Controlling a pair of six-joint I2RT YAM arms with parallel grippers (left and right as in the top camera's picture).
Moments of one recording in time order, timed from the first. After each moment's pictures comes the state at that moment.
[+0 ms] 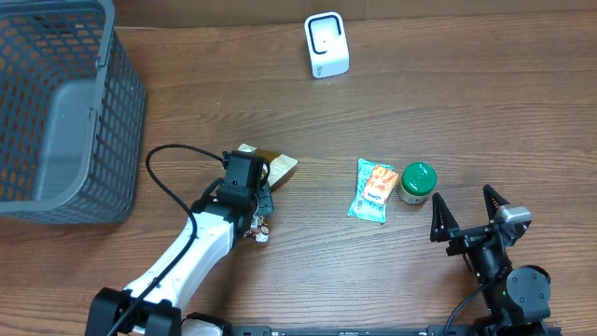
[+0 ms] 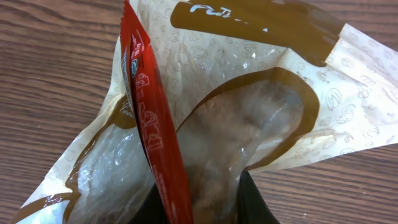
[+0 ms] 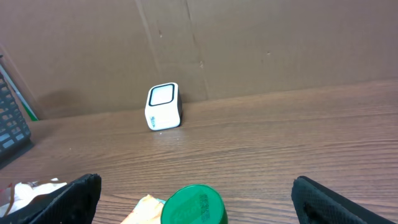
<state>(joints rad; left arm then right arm) -0.28 1.41 0.66 -0.36 -0.17 -0.42 0.20 0.01 0.02 -0.04 -0.02 0.23</state>
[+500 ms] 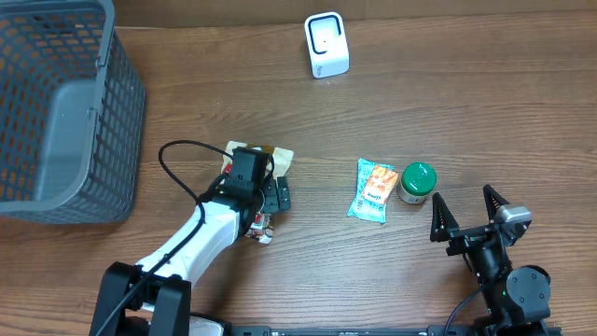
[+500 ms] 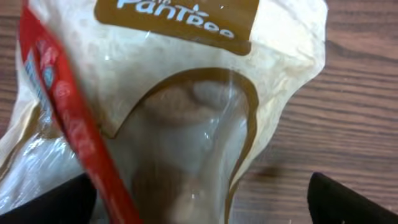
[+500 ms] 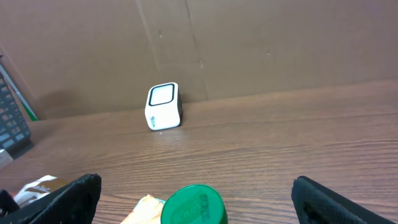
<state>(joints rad) -0.28 1.50 0.71 -0.36 -0.09 -0.37 0.20 0.01 0.02 -0.03 -0.02 0.23</state>
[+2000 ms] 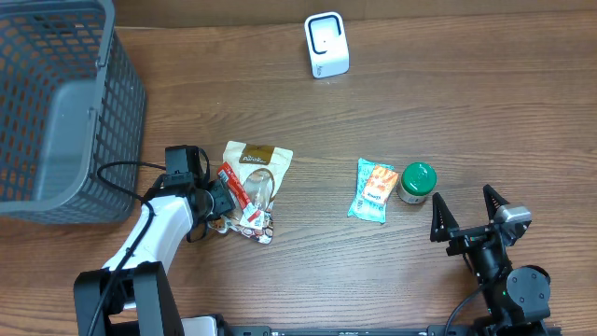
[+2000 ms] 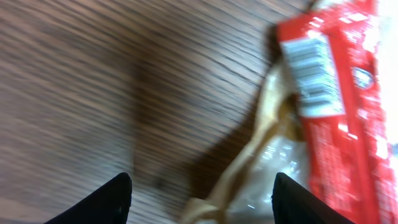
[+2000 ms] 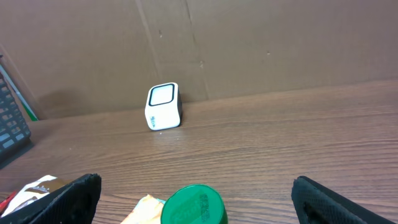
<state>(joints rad) 0.12 1.51 0.72 -0.49 0.01 -0.33 0.20 0.01 0.02 -0.03 -0.02 0.23</state>
